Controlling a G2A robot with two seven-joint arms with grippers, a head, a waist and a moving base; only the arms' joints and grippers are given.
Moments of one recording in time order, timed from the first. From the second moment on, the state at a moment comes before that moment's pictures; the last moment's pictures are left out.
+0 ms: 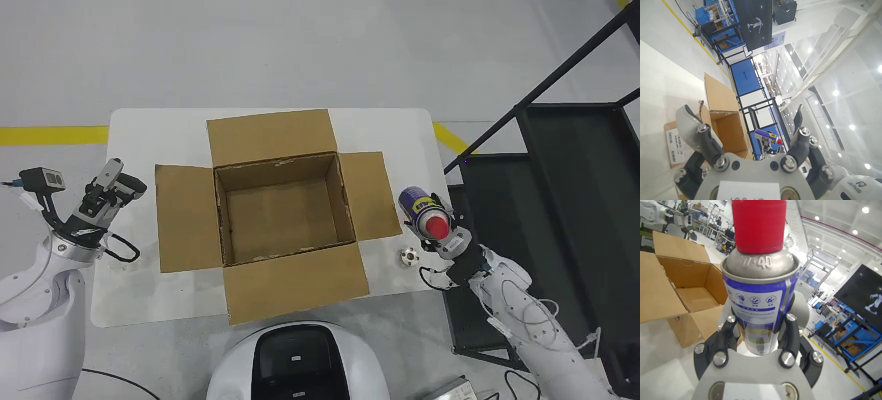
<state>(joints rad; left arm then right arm) 1.40 -1.12 -1.74 -1.56 -0.29 -0.41 -0.71 -1.57 -0.94 1.43 -1.47 -1.75 -0.23 -1.09</state>
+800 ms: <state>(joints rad) 1.40 -1.12 -1.74 -1.56 -0.29 -0.41 -0.71 -1.61 -0.93 1.49 -1.80 -1.85 -0.37 -0.76</state>
